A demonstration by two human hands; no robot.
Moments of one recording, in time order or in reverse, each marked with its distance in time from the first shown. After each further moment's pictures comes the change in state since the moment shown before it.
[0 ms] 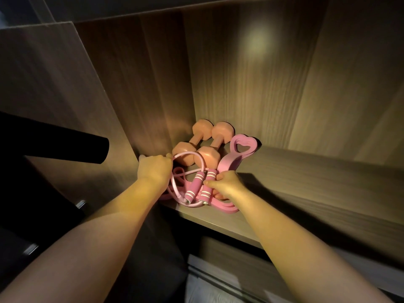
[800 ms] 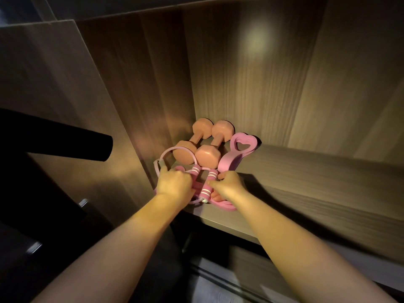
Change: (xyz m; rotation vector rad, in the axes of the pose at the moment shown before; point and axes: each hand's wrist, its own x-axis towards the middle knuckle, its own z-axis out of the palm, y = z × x) left_hand -0.023 0.041 0.019 -0.008 -0.044 0.116; right_hand -0.017 -0.002 0.005 -0.023 0.066 0.000
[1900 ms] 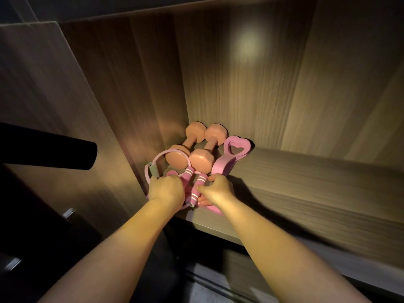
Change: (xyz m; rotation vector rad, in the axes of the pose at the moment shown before) left_hand 0.014 -0.003 0.012 0.022 -0.090 -0.022; right_hand 0.006 -0.006 0.020 0.085 0.036 0.019
